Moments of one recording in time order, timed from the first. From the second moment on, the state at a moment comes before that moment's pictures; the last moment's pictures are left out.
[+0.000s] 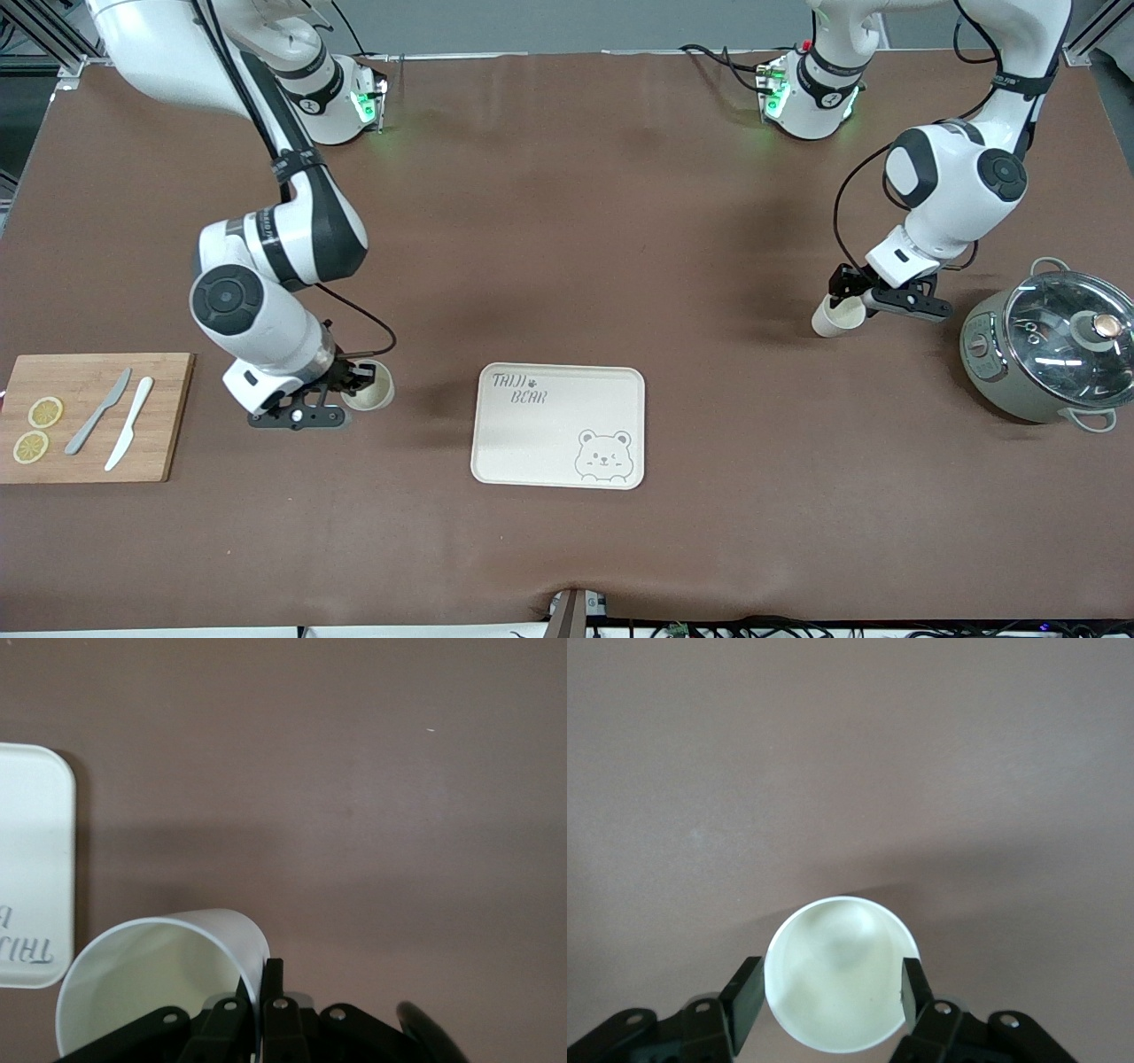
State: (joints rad) left arm 0.03 0.06 -0.07 -2.50 -0.27 2.68 0.41; right arm 0.22 0.44 0.04 -1.68 -0.08 2.15 0.27
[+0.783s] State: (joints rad) left arm 0.07 0.02 -0.06 -2.25 -0.23 2.36 0.46; right arm 0.06 0.37 0.04 -1.99 -0.08 2.47 0.05
